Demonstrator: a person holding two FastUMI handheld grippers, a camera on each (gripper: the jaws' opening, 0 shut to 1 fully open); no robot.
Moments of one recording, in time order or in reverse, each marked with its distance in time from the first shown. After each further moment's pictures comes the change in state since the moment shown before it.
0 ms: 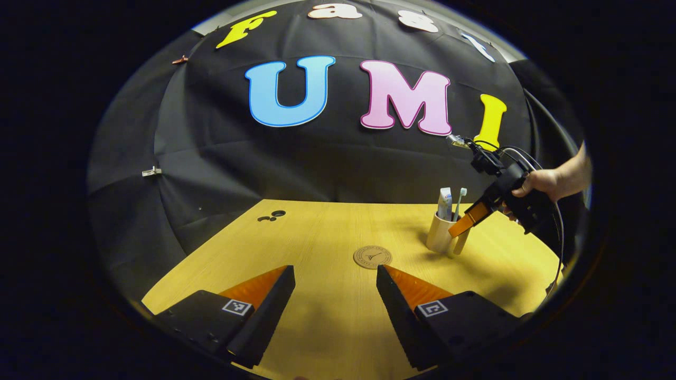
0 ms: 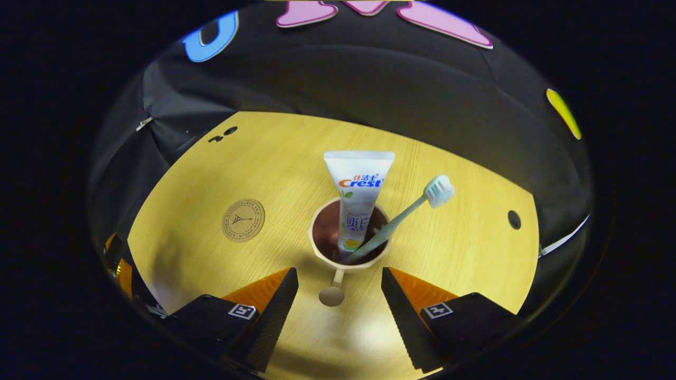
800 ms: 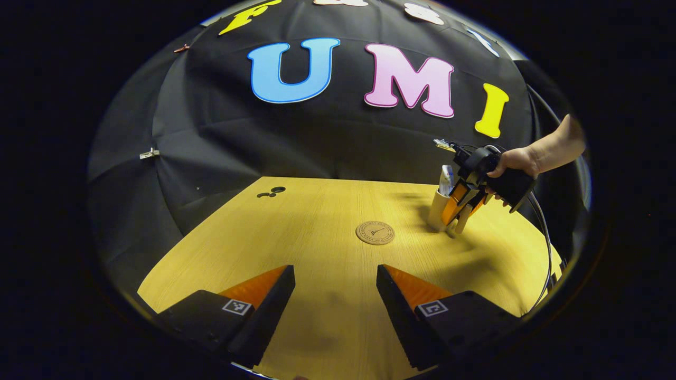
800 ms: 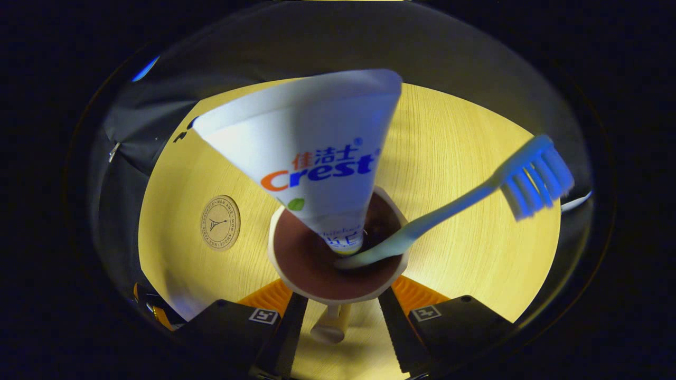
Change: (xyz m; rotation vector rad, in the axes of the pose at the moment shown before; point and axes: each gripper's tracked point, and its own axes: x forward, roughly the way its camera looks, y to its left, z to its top) left arm 0.000 0.006 -0.036 -0.029 0.106 -0.026; right arm 0.051 -0.008 -0.015 0.164 0.229 -0.018
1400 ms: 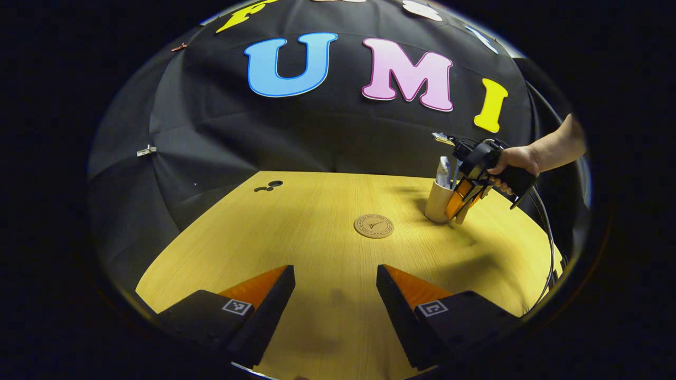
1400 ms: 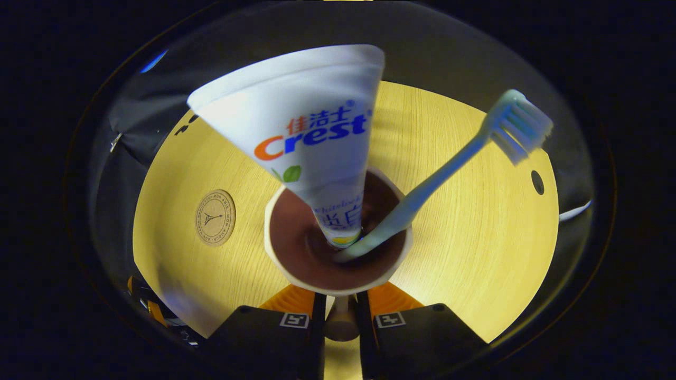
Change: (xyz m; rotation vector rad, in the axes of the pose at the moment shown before) left arm 0.004 -0.003 -0.012 0.008 0.033 -0.006; right arm 0.003 -0.002 -0.001 -0.068 -0.020 0.004
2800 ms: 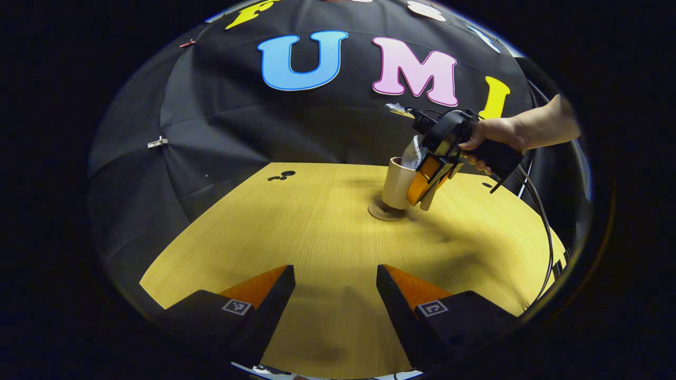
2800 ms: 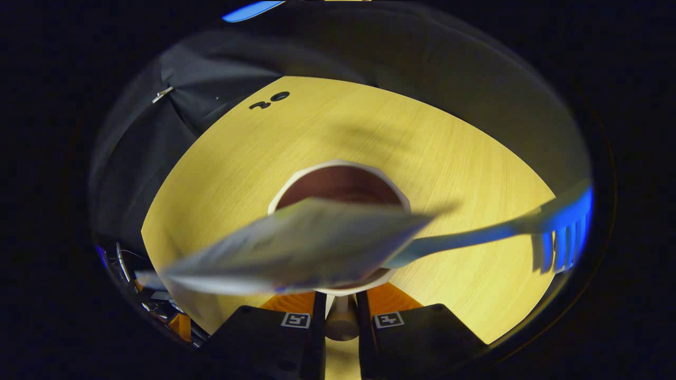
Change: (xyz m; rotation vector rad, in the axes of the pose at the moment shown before) left arm -0.026 0.033 -0.031 -0.008 0.024 0.031; right arm -0.003 0.175 0.017 -0.267 -0.068 0.102
